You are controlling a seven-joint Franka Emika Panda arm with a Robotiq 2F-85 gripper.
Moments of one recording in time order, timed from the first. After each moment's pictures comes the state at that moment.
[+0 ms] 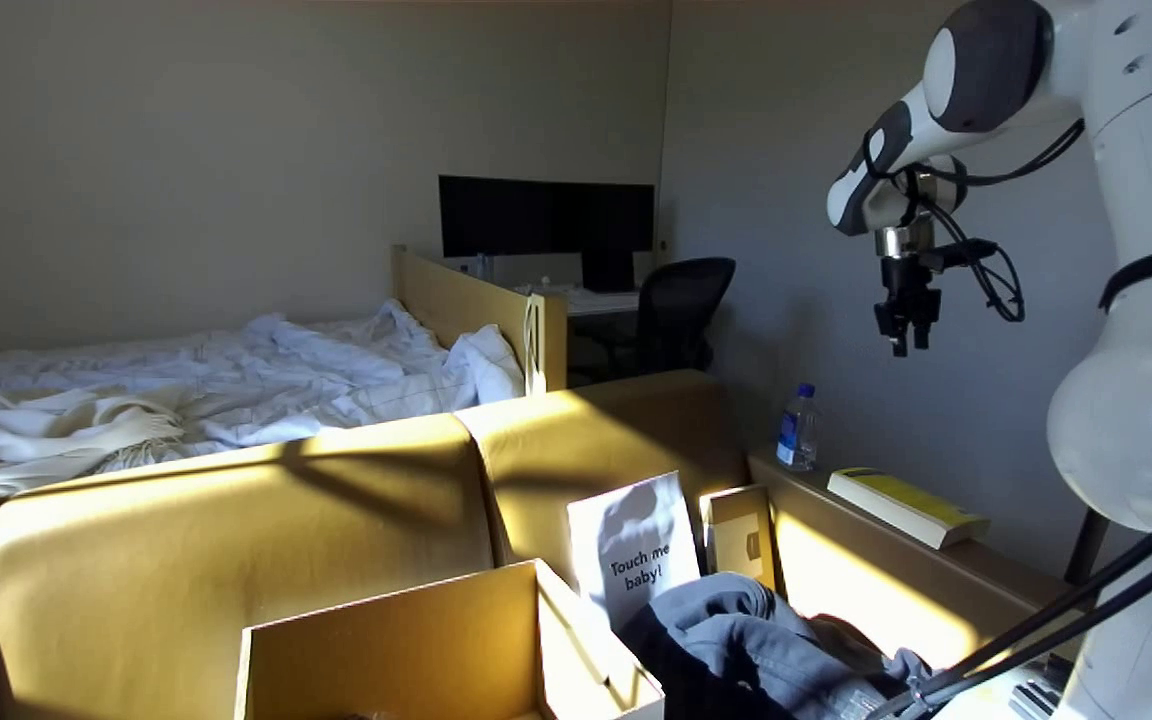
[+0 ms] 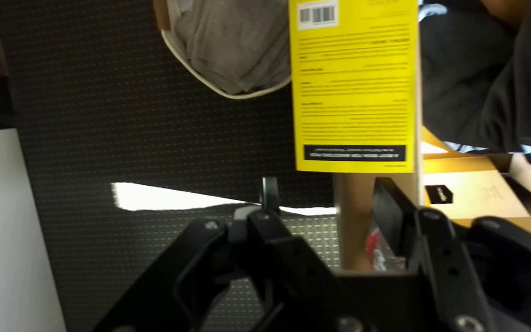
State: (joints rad) arm -0.49 0.53 -0.38 -1.54 -0.05 2.02 -0.64
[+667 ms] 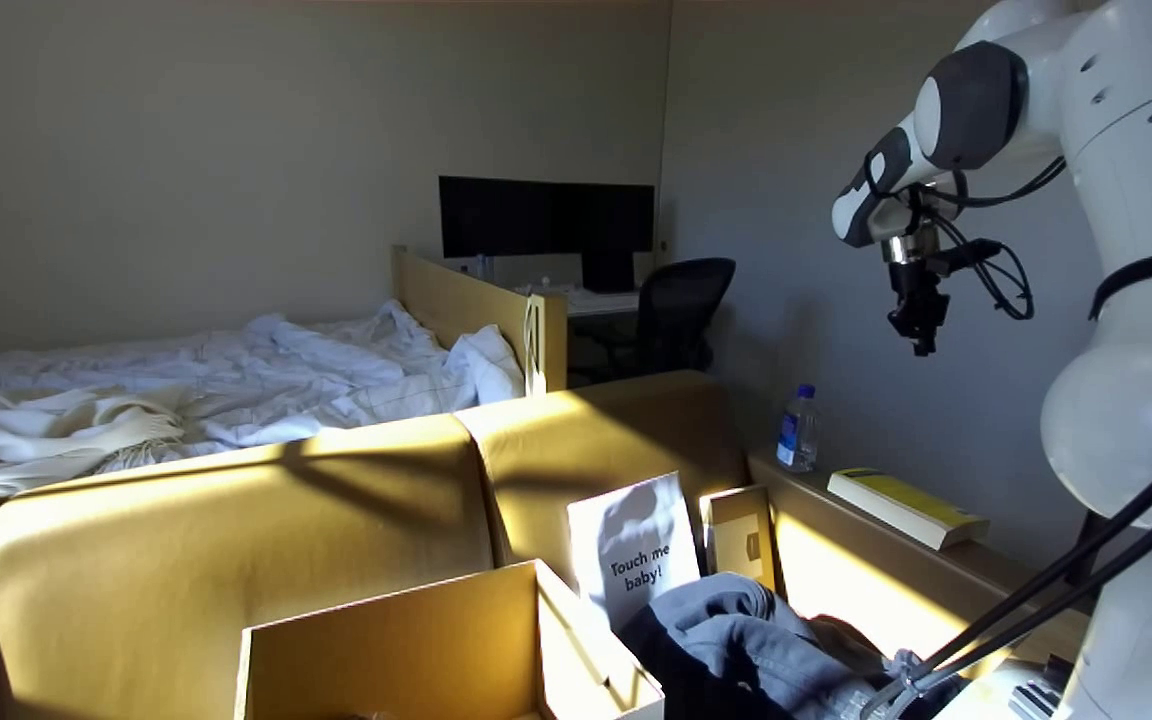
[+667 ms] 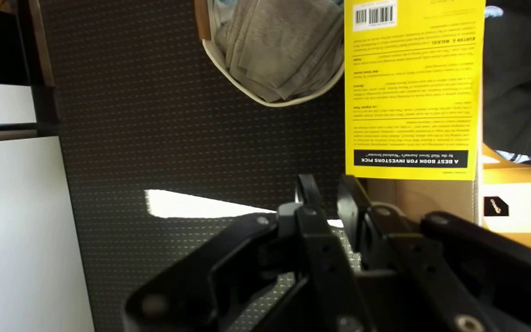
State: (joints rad) arm -0.55 0.63 -0.35 -1.41 -0.11 2.00 -0.62
